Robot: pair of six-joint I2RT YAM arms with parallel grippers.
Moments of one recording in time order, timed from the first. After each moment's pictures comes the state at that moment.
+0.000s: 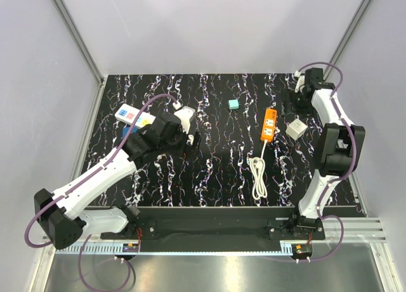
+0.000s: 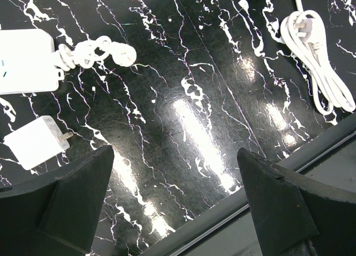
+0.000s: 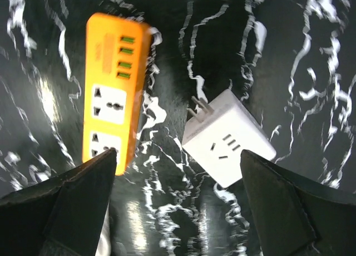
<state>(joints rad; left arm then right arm) -0.76 1.18 1.12 -0.68 -0.05 -0.25 -0.12 1.93 1.64 -0.79 -0.10 0.01</state>
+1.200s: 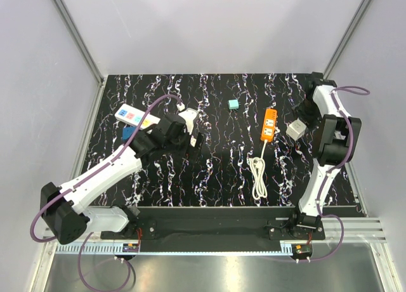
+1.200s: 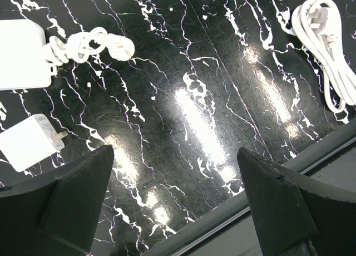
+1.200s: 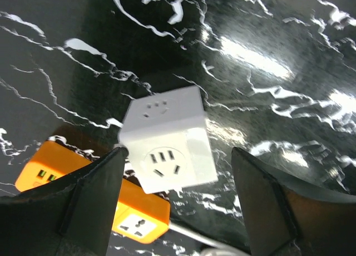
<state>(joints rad) -0.76 1.23 1.10 -0.66 -0.05 -0.25 -0.16 2.11 1.80 -1.08 0.28 0.96</state>
